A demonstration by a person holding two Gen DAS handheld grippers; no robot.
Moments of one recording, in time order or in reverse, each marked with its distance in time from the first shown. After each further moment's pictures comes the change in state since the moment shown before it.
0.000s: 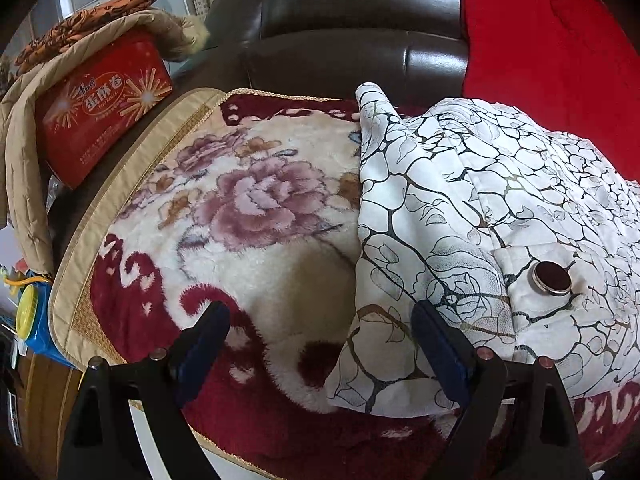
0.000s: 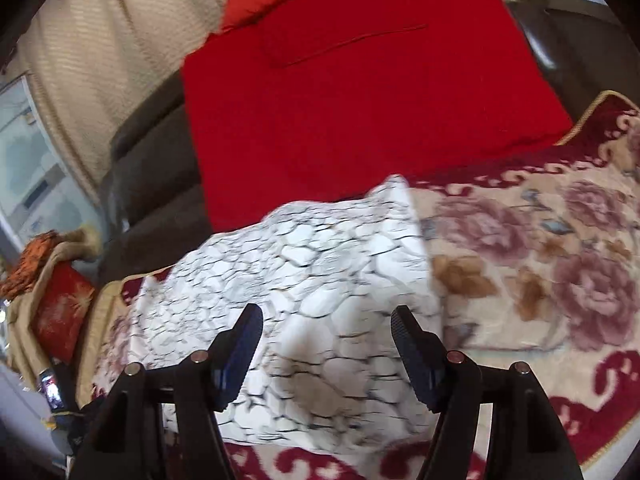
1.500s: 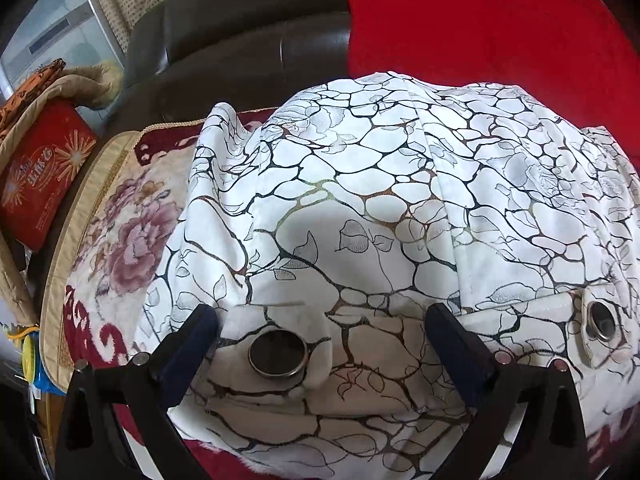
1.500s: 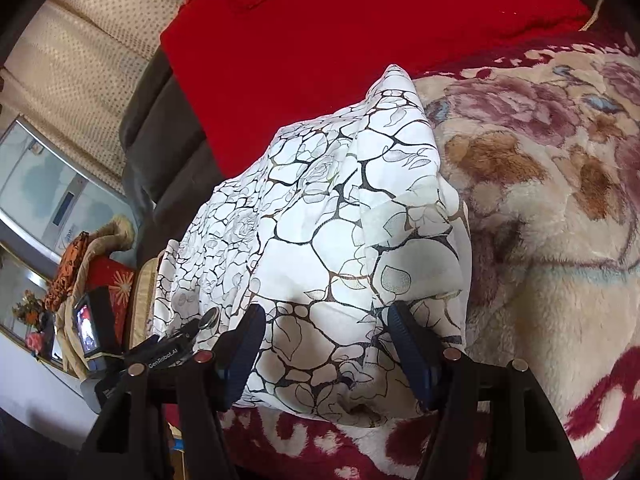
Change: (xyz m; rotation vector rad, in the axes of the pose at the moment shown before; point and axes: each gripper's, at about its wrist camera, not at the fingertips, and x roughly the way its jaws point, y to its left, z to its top) left arm -0.005 -0.146 0.032 0.175 0.065 -0.049; right arm 0.047 -0.054 -0.036 0.173 0.211 0.208
